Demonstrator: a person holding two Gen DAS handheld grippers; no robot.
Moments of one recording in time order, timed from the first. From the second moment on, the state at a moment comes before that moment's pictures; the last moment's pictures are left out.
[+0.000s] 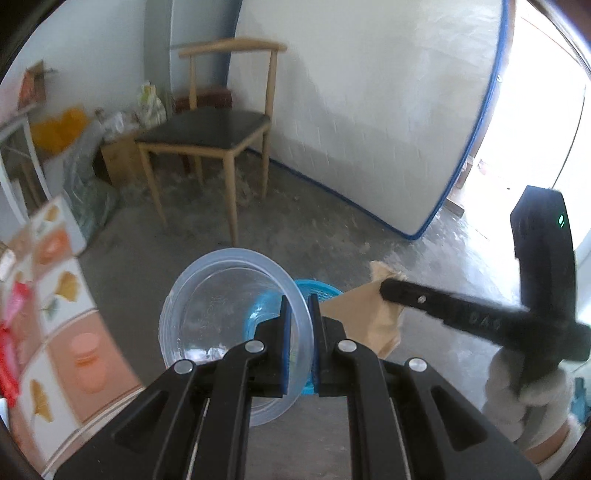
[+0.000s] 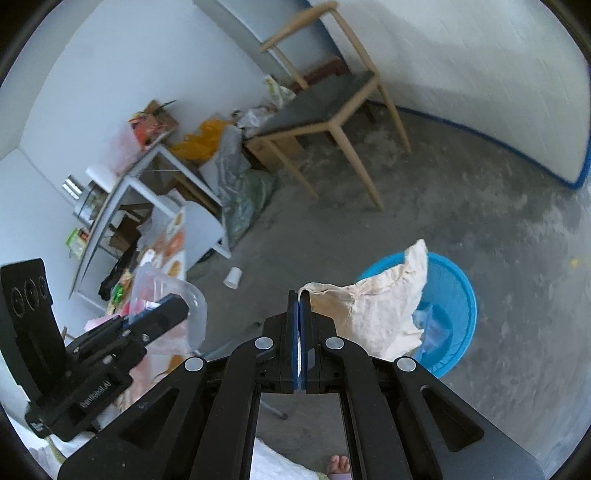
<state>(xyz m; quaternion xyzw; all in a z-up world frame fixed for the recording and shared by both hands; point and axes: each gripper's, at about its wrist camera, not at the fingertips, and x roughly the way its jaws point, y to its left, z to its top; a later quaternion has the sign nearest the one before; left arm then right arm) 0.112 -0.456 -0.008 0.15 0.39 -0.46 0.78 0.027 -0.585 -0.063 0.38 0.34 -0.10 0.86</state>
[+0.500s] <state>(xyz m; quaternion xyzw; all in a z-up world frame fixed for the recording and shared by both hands) 0.143 -0.519 -0.061 0.14 0.46 -0.47 0.75 0.041 -0.621 -0.129 0.40 0.39 -0.17 0.81</state>
